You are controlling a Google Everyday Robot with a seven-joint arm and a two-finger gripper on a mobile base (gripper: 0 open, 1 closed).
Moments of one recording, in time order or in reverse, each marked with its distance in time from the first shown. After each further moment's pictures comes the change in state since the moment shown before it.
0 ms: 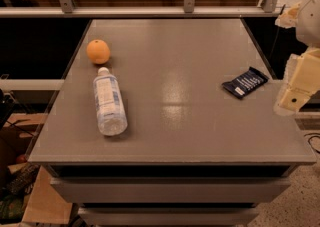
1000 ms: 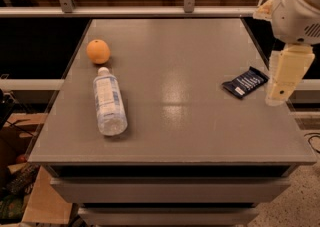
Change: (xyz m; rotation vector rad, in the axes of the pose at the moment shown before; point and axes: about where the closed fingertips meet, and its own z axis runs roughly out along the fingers) arm -0.013 -0.024 0.018 0.042 0.078 -0.190
